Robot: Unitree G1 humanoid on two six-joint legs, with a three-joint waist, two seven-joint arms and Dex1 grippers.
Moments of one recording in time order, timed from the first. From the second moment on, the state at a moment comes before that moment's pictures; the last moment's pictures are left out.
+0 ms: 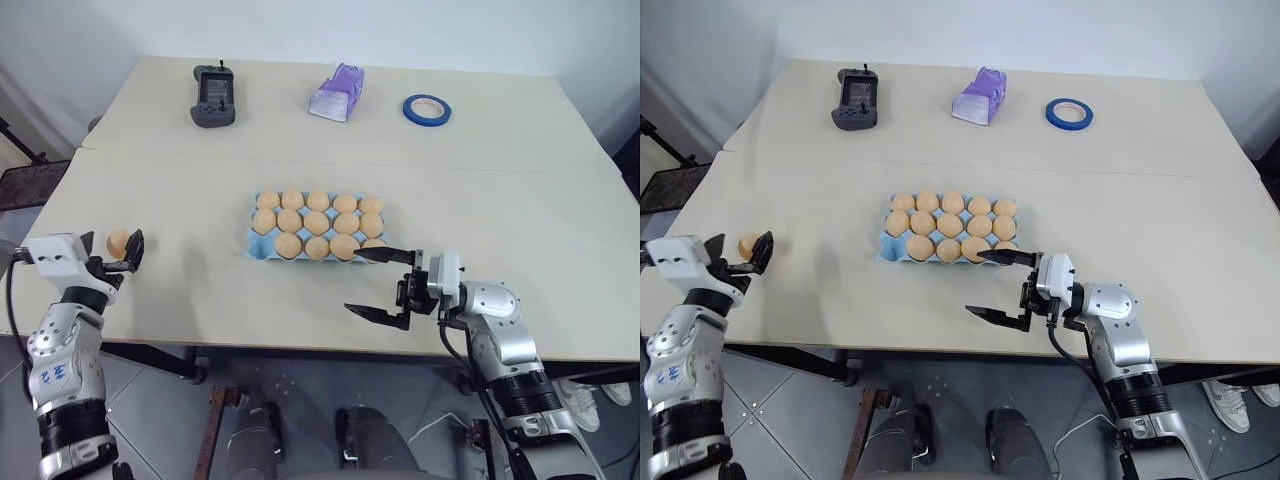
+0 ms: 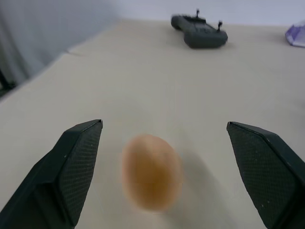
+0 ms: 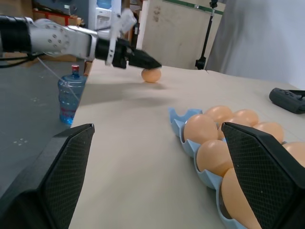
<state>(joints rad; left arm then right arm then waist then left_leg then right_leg) -0.26 0.49 0.50 0.28 -0.36 0.14 -0.29 -0.34 -0.39 0.08 0.12 0.42 -0.23 1.24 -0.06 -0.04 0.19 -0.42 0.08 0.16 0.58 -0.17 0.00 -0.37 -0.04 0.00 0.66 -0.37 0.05</state>
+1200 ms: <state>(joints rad) -0.52 0.52 0.06 0.38 -0.29 0.03 -0.89 -0.26 -0.39 0.07 0.06 0.39 -0.24 1.11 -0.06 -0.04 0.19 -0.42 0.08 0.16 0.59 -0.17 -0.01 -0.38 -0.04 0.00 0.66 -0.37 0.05</state>
